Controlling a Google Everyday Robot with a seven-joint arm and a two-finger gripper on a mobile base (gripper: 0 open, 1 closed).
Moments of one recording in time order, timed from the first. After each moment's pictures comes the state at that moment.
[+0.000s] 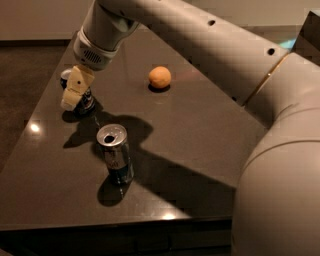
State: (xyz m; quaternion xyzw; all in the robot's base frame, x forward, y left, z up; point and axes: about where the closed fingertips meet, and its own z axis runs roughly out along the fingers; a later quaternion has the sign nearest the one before) arm 0.599 0.200 0.923 -0.67 0.67 0.18 0.27
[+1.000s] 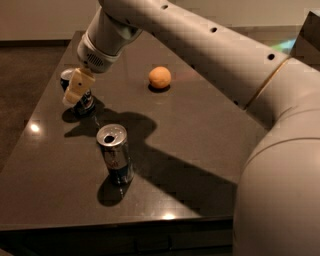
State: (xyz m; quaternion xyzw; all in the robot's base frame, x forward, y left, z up) arm 0.614 0.202 0.915 -0.65 0.67 0.19 0.29
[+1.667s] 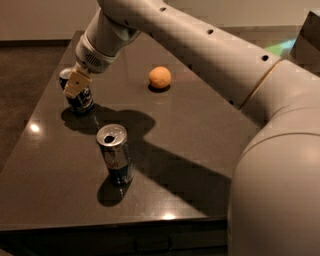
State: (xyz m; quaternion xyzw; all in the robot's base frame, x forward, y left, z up) arm 0.617 0.212 0.913 -0.65 0.67 0.21 0.30
